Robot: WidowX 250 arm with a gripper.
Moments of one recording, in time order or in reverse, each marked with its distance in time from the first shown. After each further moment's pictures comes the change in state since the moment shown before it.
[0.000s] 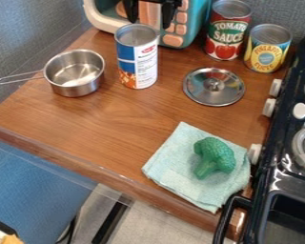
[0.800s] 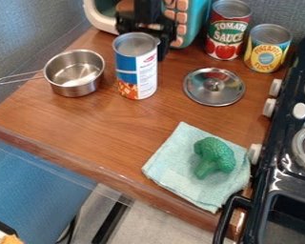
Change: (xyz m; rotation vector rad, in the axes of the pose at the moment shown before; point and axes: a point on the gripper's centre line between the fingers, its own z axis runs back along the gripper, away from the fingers) arm -0.041 -0.003 -0.039 -0.001 0.145 -0.012
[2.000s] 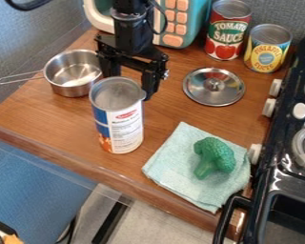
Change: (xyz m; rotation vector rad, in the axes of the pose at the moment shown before) arm -0.110 -0.019 0.037 -0.024 0.044 -0.177
